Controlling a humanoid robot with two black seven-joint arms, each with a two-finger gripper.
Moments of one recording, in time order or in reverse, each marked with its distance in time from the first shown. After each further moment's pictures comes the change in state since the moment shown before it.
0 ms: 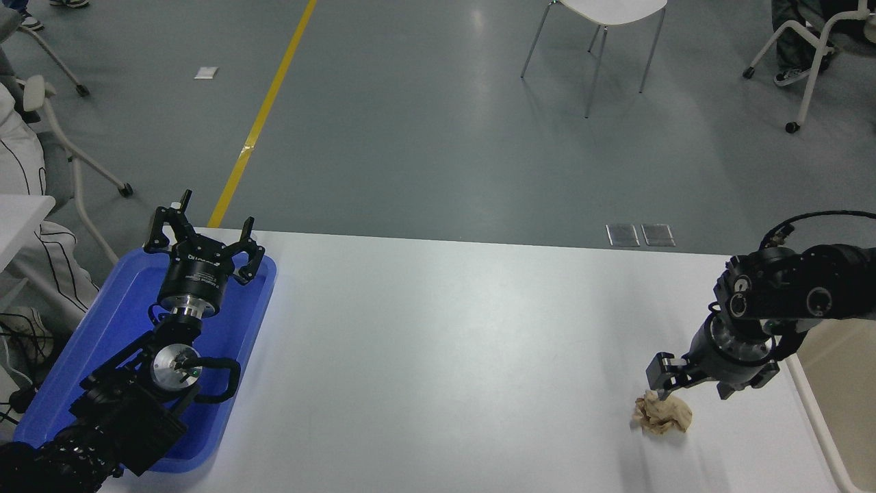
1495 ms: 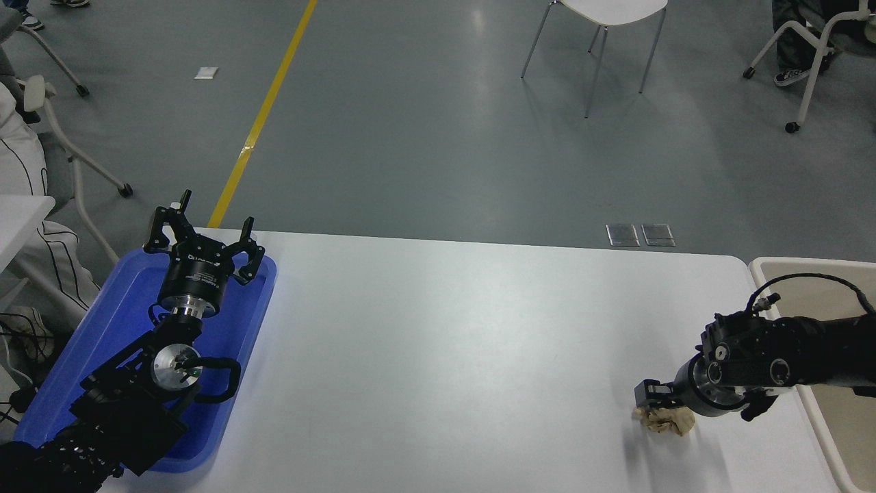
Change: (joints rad) left arm 0.000 0.000 0.000 0.000 0.000 0.000 0.000; right arm -0.214 0.045 0.067 -0.130 -0.025 -0.227 0.001
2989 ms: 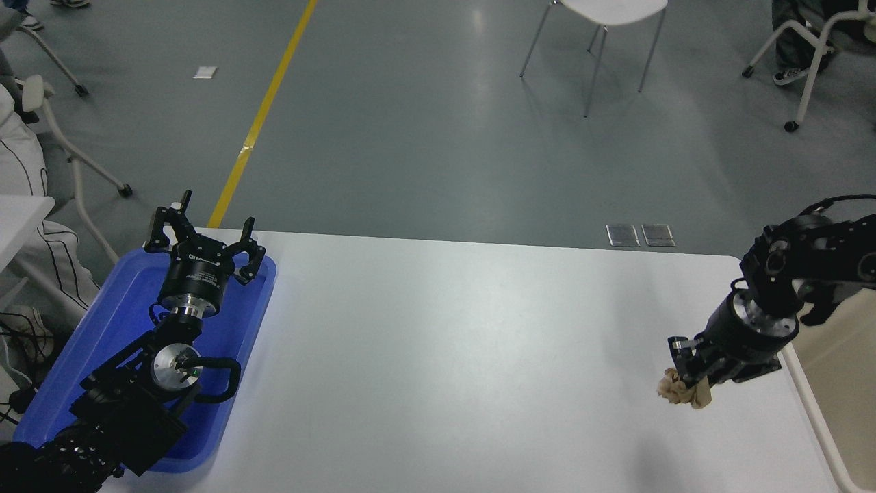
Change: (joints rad) left arm -0.001 0.000 0.000 0.000 0.000 0.000 0.000; right arm 0.455 -0.207 -0.027 0.153 0.128 0.538 -0.001
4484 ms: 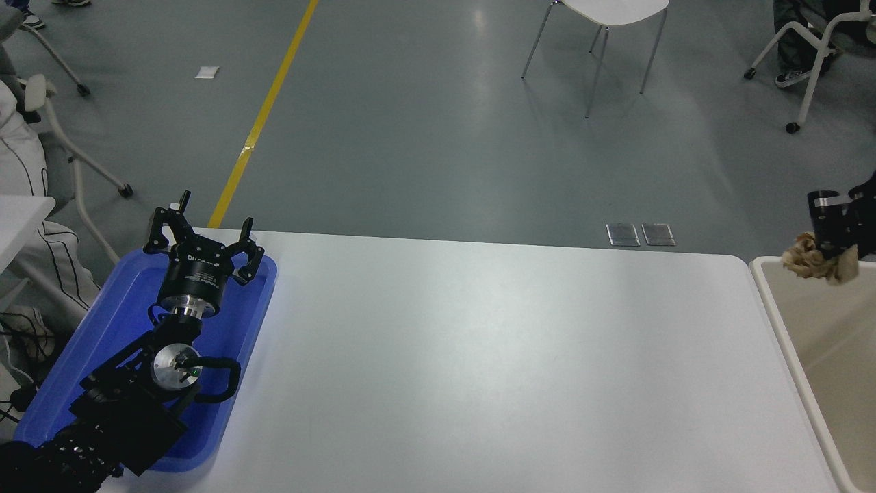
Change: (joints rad) left arm 0.001 0.000 0.000 0.000 0.000 0.000 0.000; right arm 0.678 -0.157 -0.543 0.130 0.098 0.045 0.001
